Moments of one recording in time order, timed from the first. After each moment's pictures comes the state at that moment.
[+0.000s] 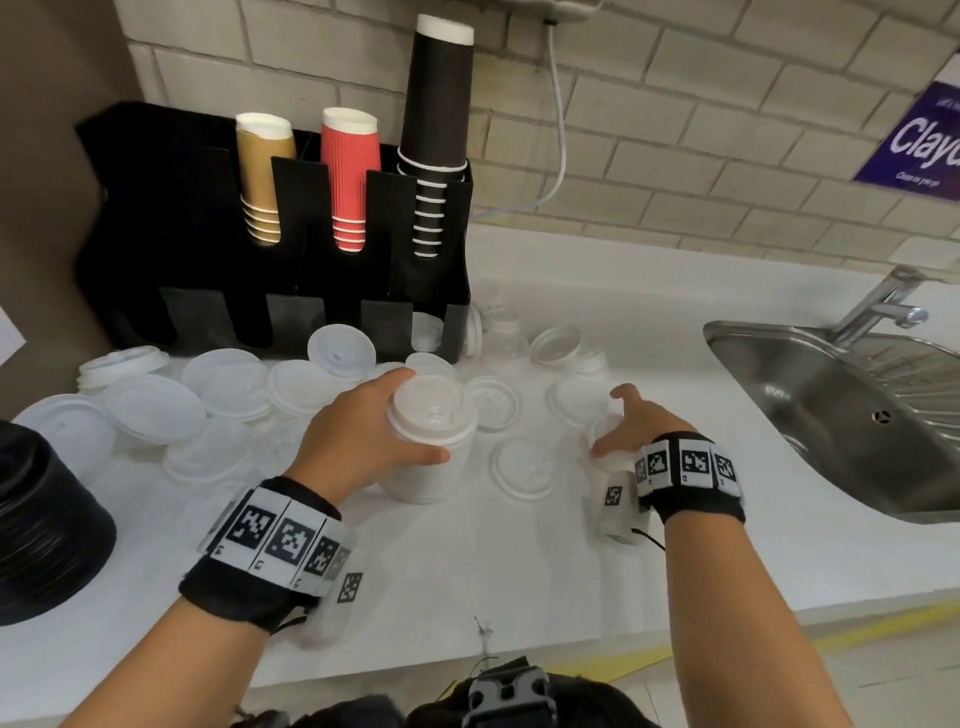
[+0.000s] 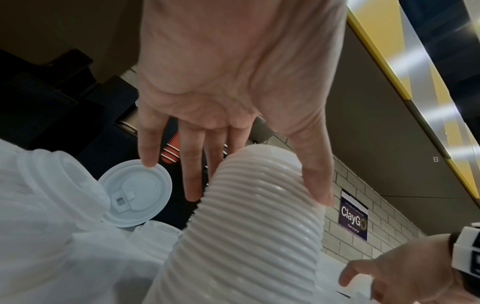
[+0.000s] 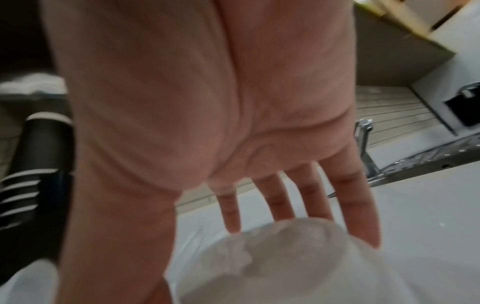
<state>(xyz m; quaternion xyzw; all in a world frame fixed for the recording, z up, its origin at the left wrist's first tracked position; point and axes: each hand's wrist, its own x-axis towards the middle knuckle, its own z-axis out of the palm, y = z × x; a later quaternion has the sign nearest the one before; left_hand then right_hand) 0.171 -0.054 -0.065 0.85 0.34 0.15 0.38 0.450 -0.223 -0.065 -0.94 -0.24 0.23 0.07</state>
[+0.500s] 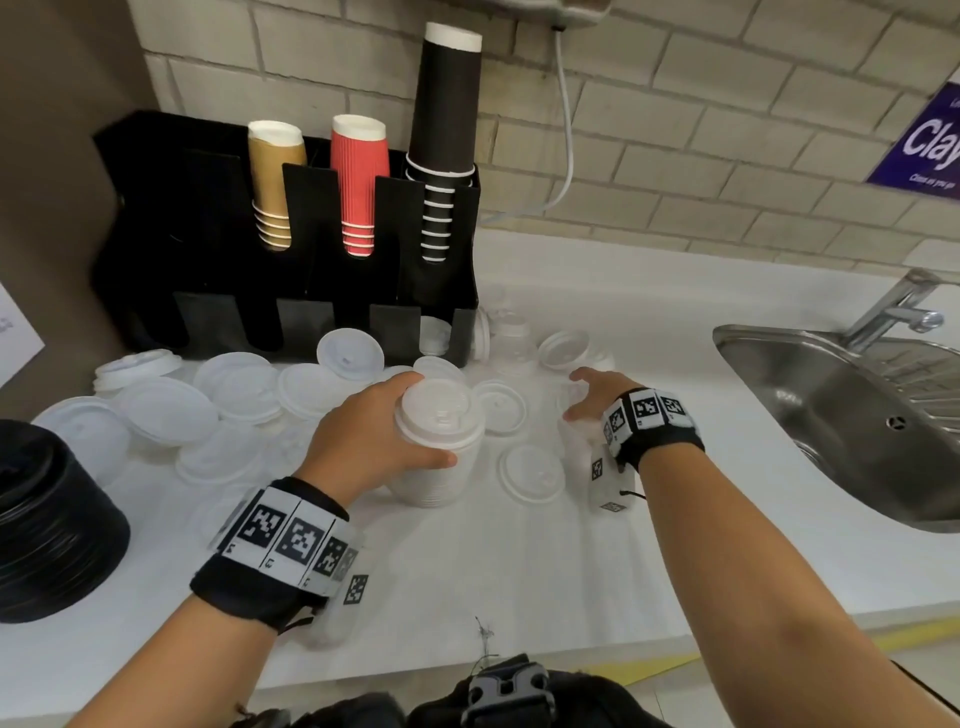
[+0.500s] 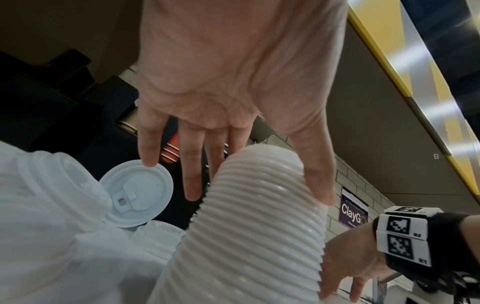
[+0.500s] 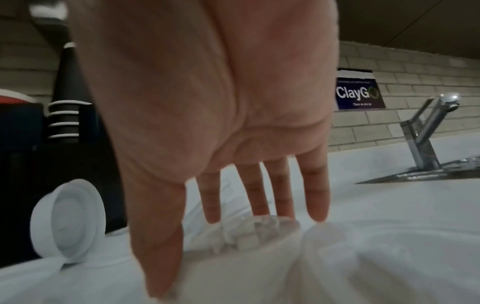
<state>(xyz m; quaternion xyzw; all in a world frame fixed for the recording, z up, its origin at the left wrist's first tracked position) 0.171 -0.054 -0.061 0.85 0.34 0.14 0.38 0.467 -0.162 -0.072 -0.92 -0.32 0.21 0.02</state>
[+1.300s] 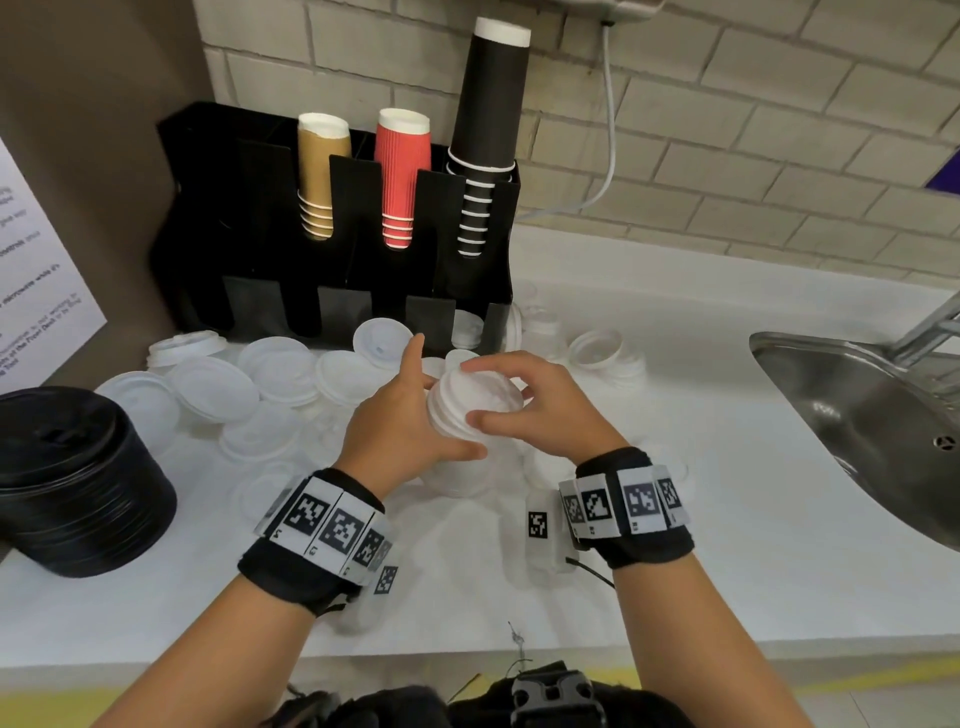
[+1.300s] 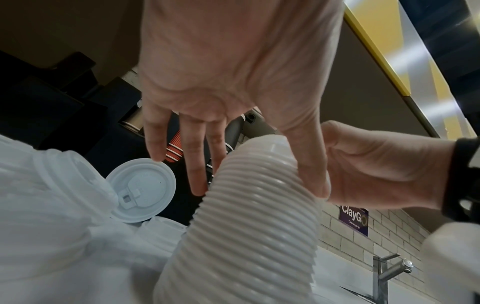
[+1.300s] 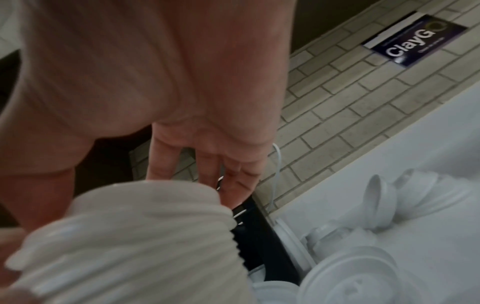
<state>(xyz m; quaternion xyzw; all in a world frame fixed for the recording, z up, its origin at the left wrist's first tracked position) 0.168 -0.057 -0.068 0.82 0.35 0.18 0.41 0.324 -0.151 -0.041 -0.70 -0.57 0.18 0.38</state>
